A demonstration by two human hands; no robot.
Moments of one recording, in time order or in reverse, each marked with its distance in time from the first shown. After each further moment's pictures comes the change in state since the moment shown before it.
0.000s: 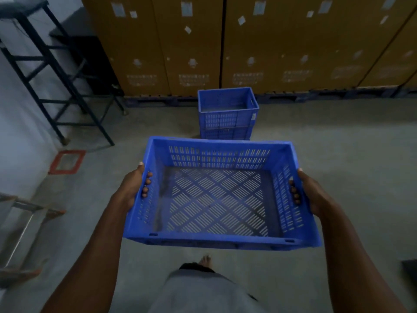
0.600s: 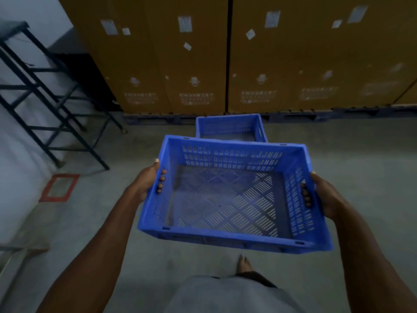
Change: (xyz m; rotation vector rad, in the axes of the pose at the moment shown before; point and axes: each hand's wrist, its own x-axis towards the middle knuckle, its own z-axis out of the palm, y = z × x) left_hand 0.284 0.212 0.184 0.003 -0.050 -0.027; right_hand 0.322 -0.248 -0.029 -0.009 -0.066 0.080
